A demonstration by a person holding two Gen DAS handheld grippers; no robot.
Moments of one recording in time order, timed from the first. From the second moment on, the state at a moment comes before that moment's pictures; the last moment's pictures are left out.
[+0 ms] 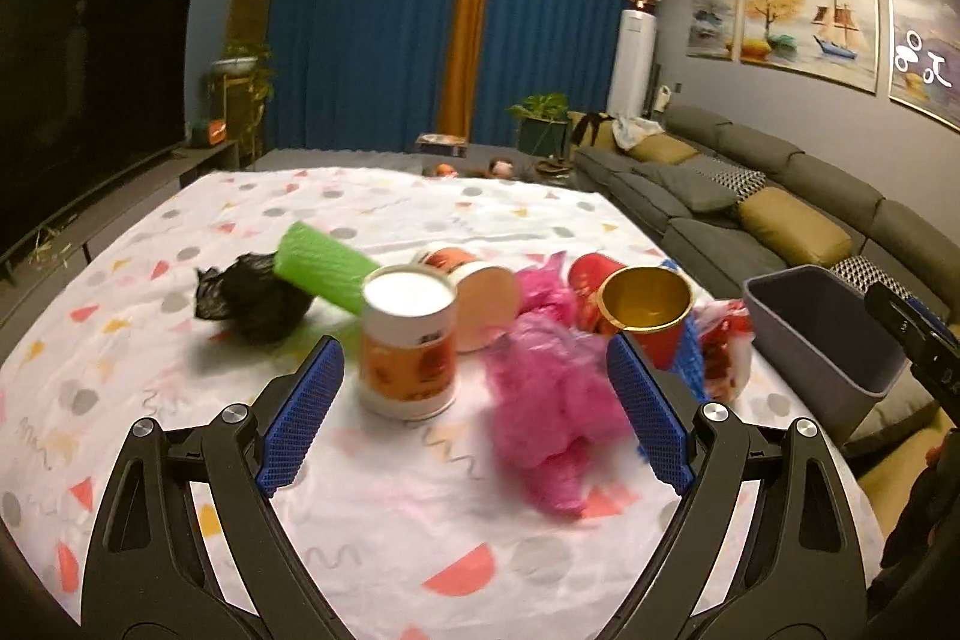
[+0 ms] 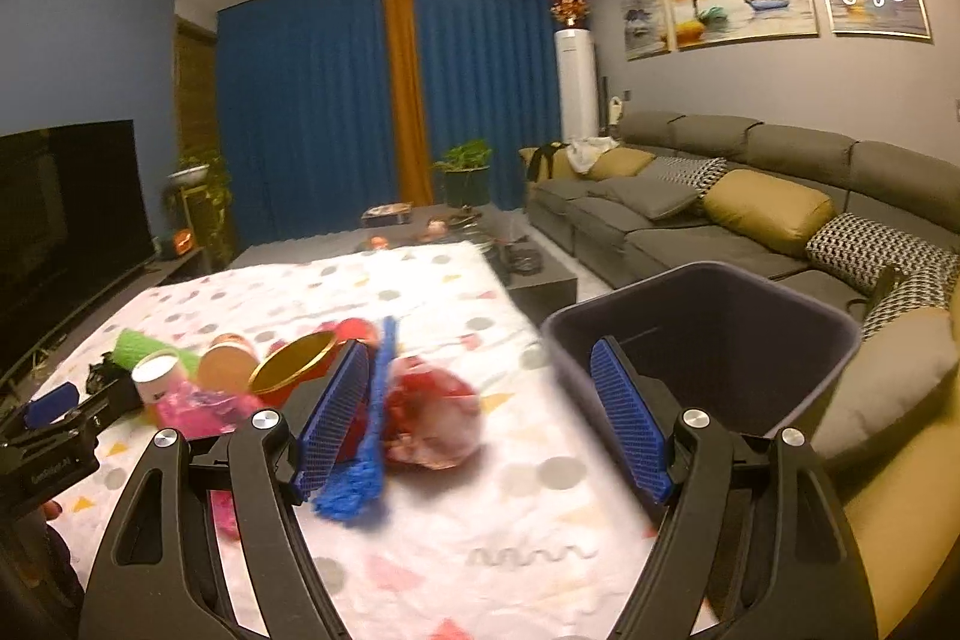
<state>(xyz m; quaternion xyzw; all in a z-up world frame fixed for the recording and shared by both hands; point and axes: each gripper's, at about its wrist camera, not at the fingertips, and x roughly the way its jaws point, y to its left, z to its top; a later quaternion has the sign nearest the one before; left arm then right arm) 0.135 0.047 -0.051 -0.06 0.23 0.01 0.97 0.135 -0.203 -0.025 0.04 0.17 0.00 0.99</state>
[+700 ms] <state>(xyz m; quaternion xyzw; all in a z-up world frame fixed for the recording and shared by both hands) 0.179 0.015 -0.072 -0.06 0.28 -0.03 0.96 0.155 -0.174 -0.041 0.02 0.19 0.02 0.98</state>
